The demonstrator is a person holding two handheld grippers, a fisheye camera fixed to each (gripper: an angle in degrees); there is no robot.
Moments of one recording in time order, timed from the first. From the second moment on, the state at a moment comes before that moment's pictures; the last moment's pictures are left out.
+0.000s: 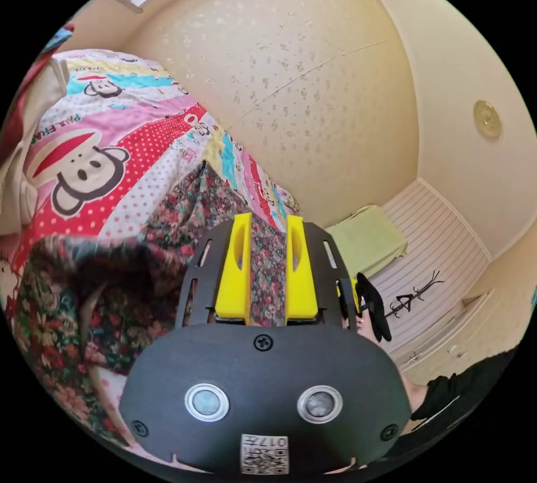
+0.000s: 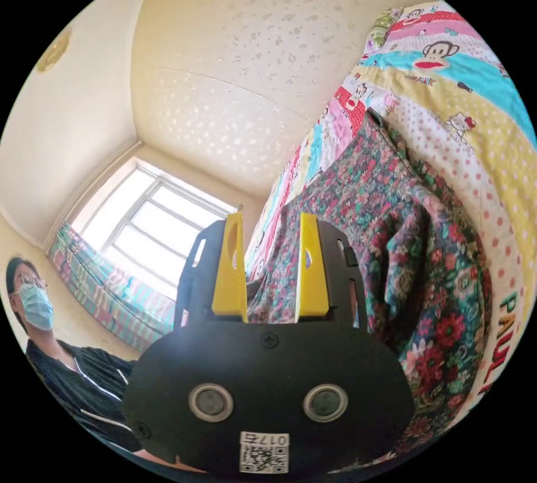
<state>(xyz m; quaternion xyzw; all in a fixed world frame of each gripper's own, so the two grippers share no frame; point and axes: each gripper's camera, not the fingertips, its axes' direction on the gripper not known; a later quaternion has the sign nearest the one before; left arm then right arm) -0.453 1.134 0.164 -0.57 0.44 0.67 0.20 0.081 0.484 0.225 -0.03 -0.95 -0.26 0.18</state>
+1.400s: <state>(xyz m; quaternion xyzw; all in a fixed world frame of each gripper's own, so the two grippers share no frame) -0.571 1.072 0.262 -0.47 0.38 0.79 0.10 0.104 0.546 0.326 0.03 -0.74 -0.47 0.48</state>
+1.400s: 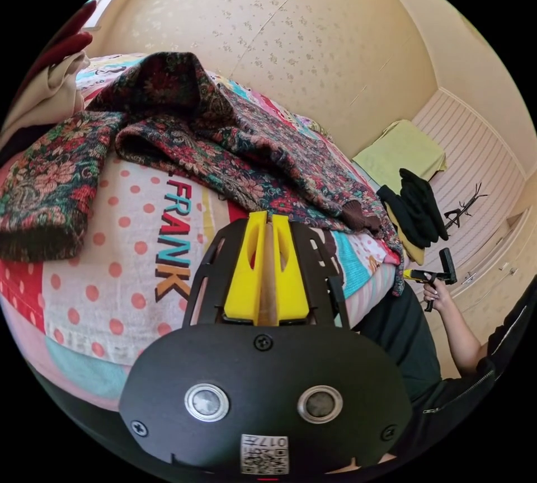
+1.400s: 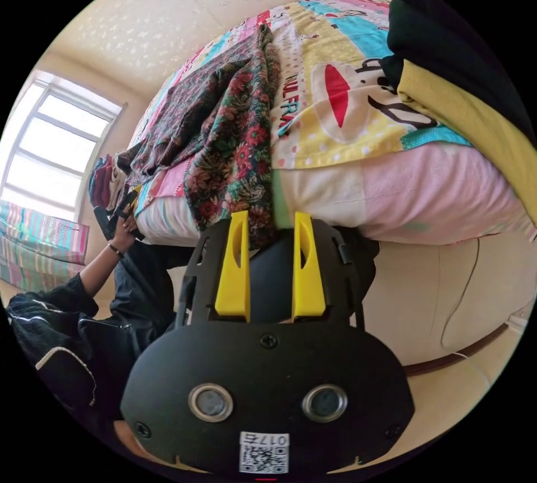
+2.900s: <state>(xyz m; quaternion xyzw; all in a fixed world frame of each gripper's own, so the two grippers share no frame) -0.395 0.950 0.186 -0.43 0.45 0.72 0.32 0.358 0.235 0.207 0.14 -0.85 -0.32 0.39</state>
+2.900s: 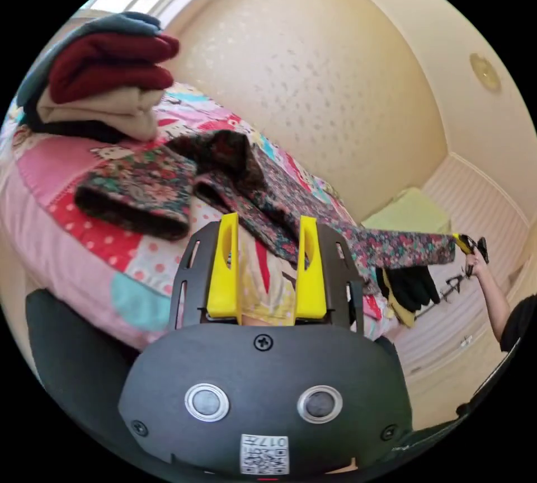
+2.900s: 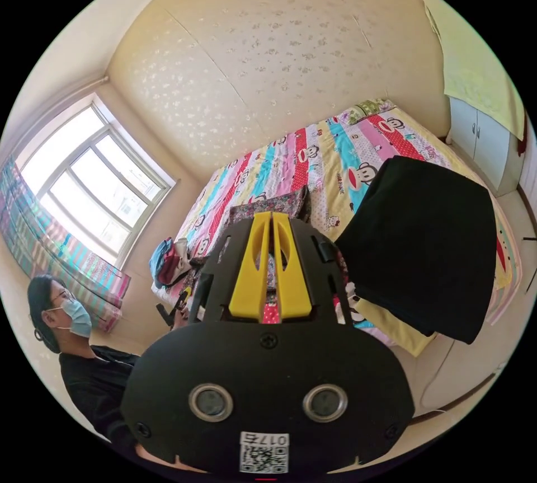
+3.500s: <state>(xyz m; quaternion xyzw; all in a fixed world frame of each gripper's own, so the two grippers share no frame) -0.295 0.895 0.201 -0.37 0.39 0.70 0.47 0.328 0.223 0.243 0.09 -0.88 -0.31 0.36</state>
